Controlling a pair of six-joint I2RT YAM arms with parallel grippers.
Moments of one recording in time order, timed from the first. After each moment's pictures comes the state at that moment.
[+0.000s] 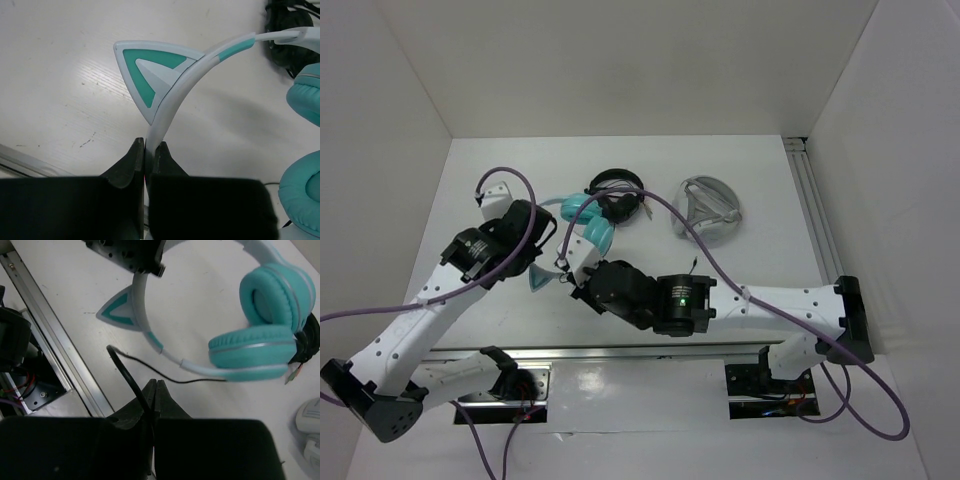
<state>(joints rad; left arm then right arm) -0.56 1.07 1.23 -1.17 -0.69 -0.91 1.44 1.45 1.37 -0.35 0.52 0.07</state>
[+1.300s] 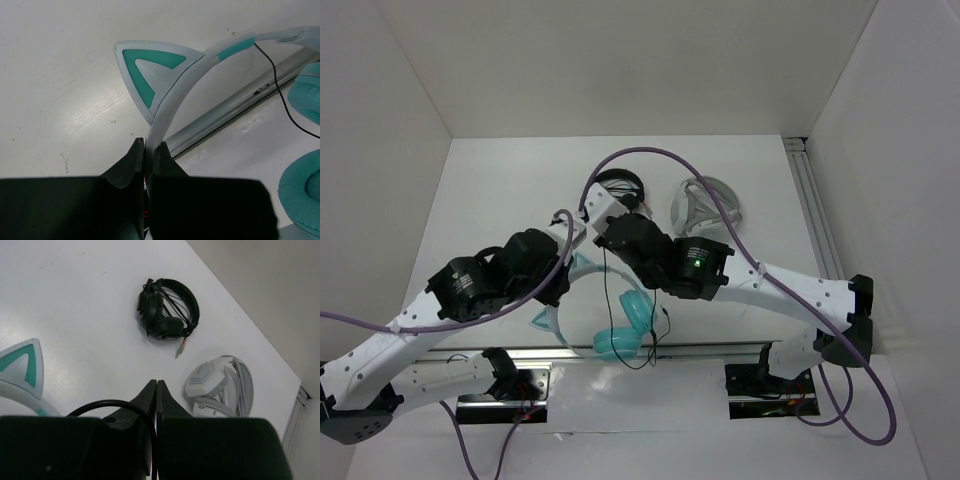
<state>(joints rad) -0.87 0.93 1.17 -1.09 -0.21 -0.30 1.24 1.45 1.53 -0.53 0.74 -0.16</state>
